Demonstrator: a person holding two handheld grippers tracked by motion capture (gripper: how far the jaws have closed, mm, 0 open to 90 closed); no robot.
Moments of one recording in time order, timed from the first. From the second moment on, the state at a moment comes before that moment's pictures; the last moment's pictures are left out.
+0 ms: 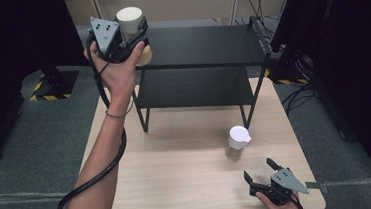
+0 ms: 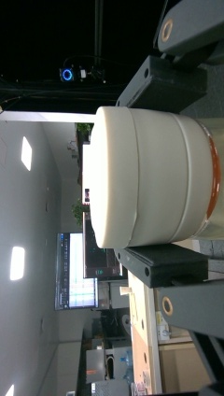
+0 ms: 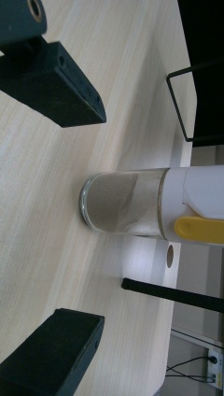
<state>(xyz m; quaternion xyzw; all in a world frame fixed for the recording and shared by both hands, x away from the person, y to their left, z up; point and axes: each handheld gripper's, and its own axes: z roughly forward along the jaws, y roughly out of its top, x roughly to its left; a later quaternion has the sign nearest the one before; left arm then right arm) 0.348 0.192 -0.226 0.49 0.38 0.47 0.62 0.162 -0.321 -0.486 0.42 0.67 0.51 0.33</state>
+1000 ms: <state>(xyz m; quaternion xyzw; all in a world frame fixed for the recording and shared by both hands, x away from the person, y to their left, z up) 0.357 0.195 -0.236 0.50 0.38 0.46 0.62 0.162 -0.321 -0.486 0.42 0.68 0.51 0.33</state>
